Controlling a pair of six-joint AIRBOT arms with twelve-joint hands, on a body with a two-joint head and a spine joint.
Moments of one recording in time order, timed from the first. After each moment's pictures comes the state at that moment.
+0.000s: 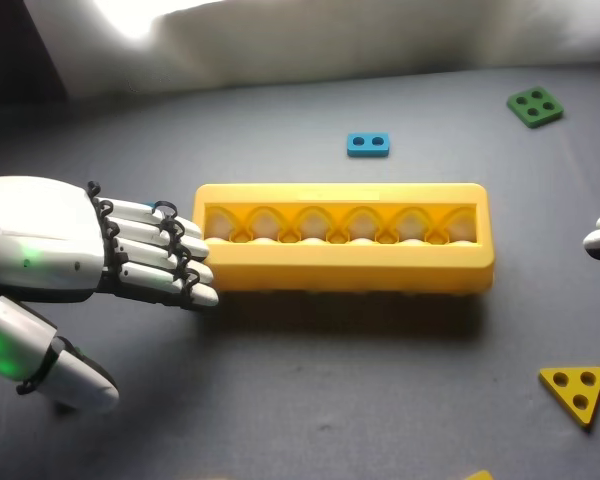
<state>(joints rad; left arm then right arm) 0.43 -0.93 1.02 1.34 -0.90 -0.13 -0.19 -0.42 0.84 -1.59 0.49 0.68</state>
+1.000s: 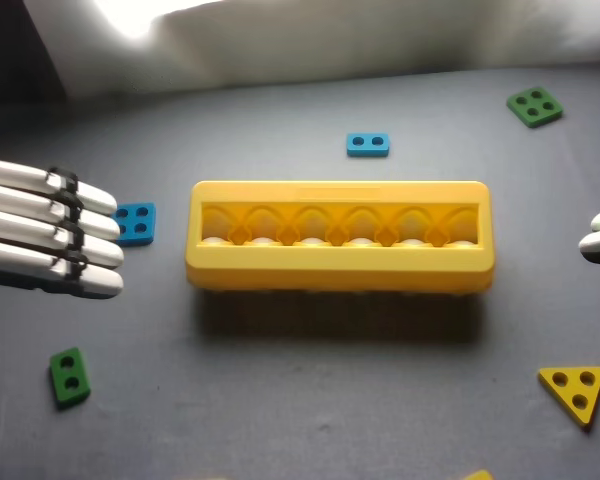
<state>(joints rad) 0.38 -0.73 1.05 1.38 -1.22 -0.05 -0.19 -0.42 0.84 -1.61 0.49 0.66</state>
